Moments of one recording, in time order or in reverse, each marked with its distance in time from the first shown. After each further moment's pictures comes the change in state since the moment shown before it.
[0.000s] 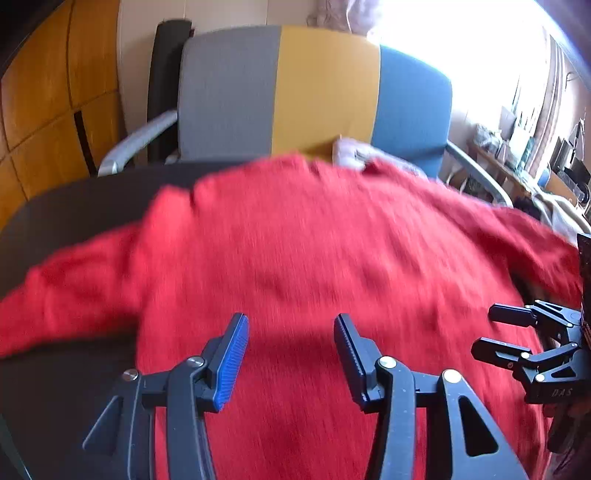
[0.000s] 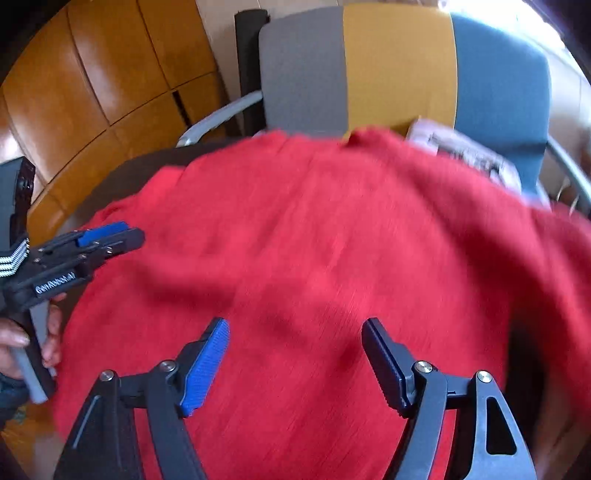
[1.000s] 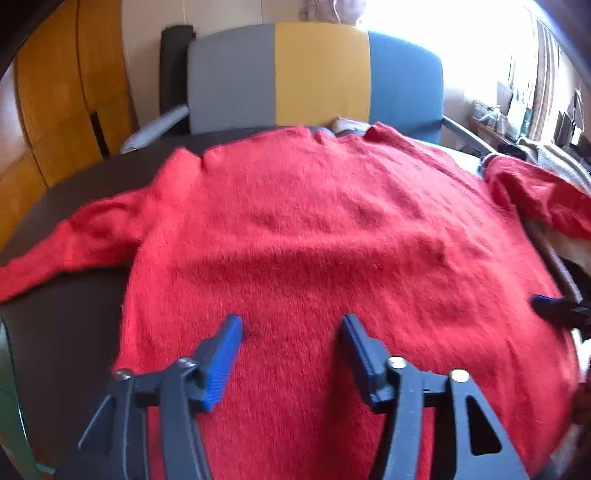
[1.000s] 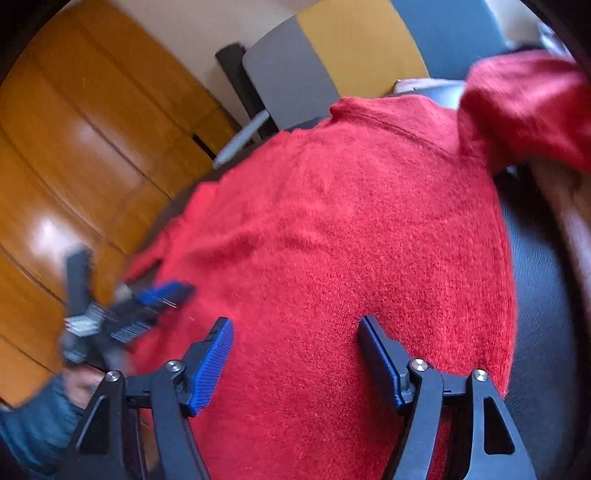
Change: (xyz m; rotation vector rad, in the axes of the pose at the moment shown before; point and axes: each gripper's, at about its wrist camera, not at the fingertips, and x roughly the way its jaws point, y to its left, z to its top) left arm -0.019 -0.022 -0.061 0.036 -0.024 0.087; right arm -0.064 -0.038 -0.097 0.309 -0.136 0.295
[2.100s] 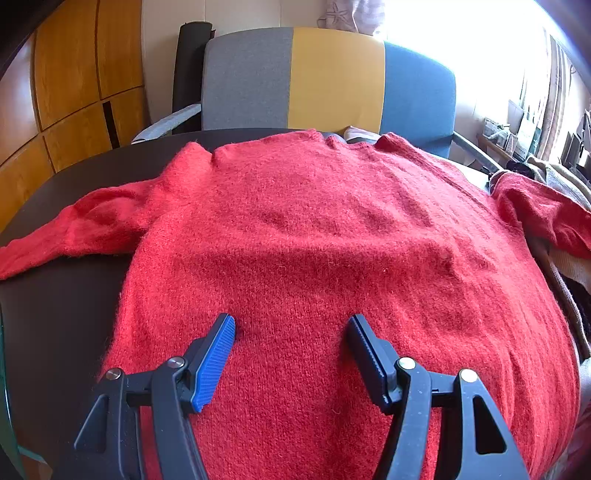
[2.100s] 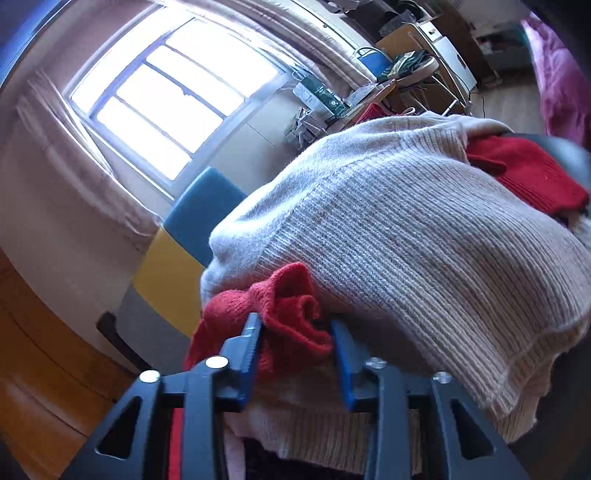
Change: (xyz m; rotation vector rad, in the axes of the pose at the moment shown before) left arm 0.003 0.006 -0.002 -0.056 -0.019 -0.013; right arm -0.300 -0.162 -0.032 0.544 -0.763 -0.447
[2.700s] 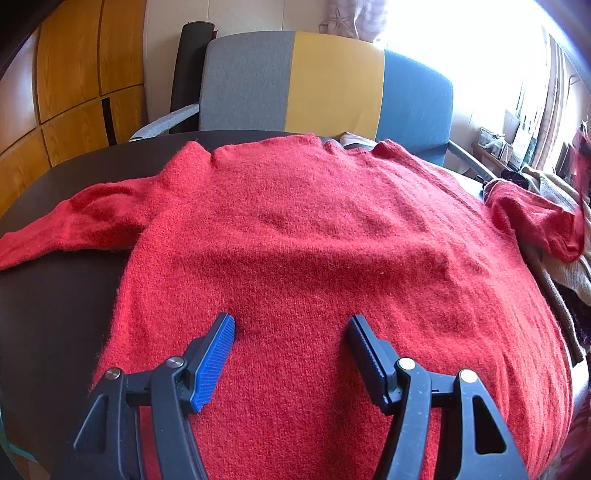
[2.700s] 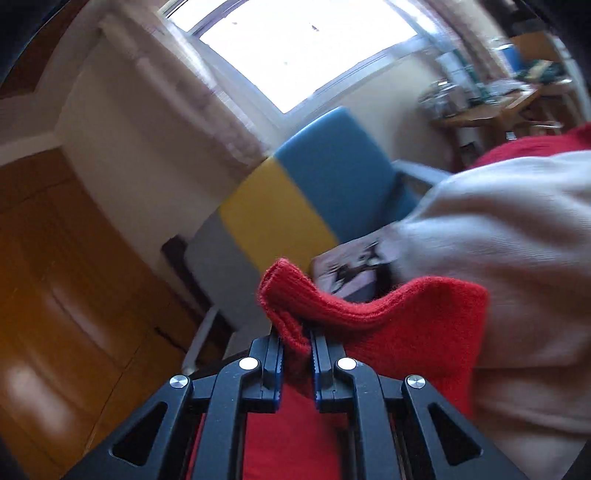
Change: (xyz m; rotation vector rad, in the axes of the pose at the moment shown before) left arm -0.002 0.004 -0.003 -0.024 -0.022 -0.040; right arm 0.084 0.253 -0.068 -0.293 0.207 0.364
